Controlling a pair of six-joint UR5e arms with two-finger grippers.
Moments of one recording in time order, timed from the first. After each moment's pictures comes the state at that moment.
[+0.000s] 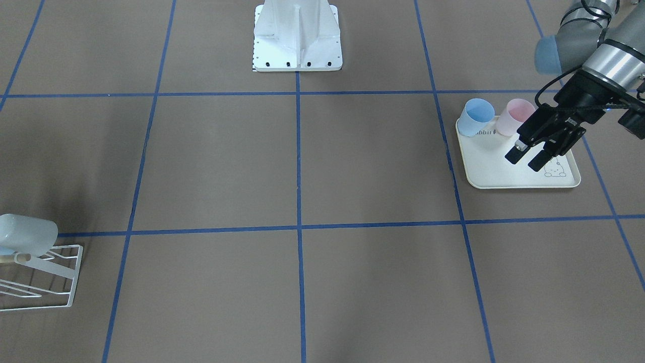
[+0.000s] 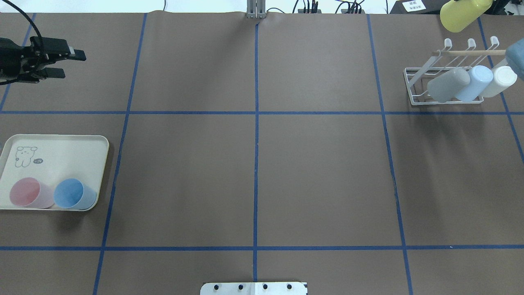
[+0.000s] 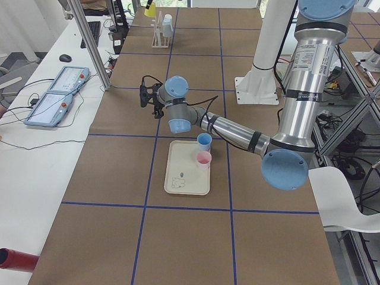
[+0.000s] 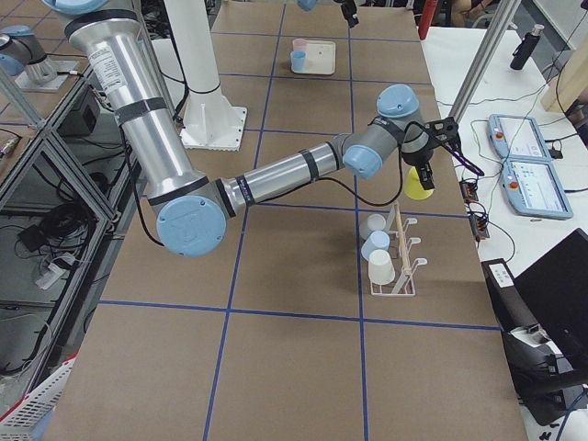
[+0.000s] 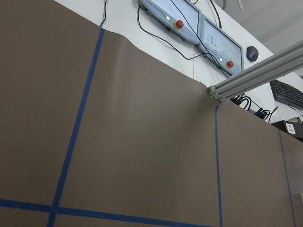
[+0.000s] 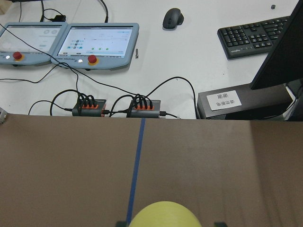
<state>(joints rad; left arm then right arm) -1.10 -1.71 -1.75 -2.56 -2.15 -1.39 1.33 -1.16 1.53 -1.07 2.13 0.69</state>
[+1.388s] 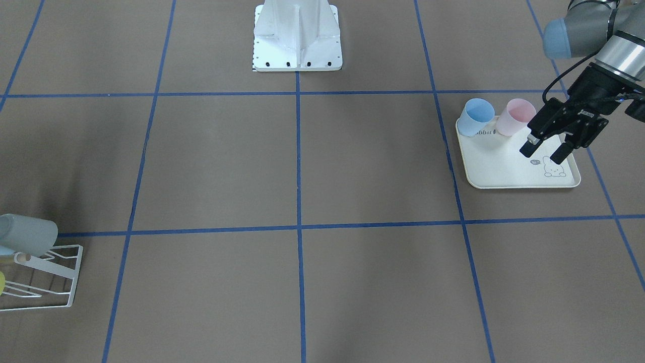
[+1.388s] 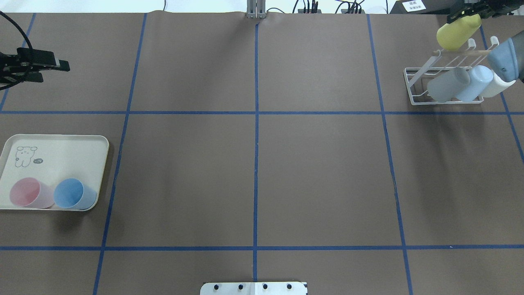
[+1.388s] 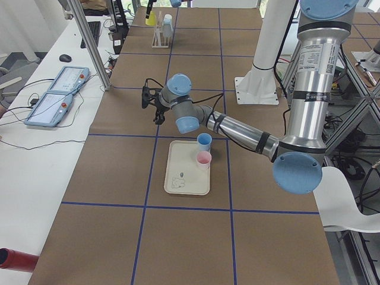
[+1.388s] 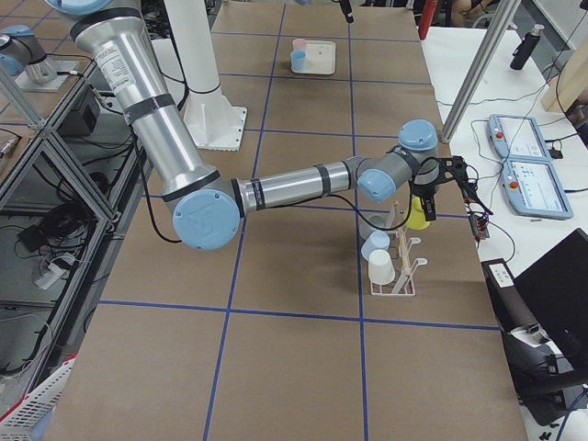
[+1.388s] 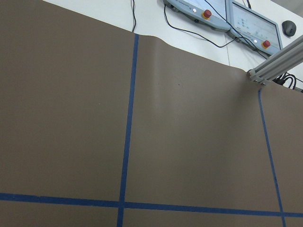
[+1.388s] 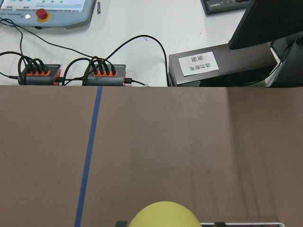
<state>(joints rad) -1.12 -1.65 -1.84 -2.40 -2.15 -1.21 1.29 -1.11 1.32 -1.06 2.15 0.64</state>
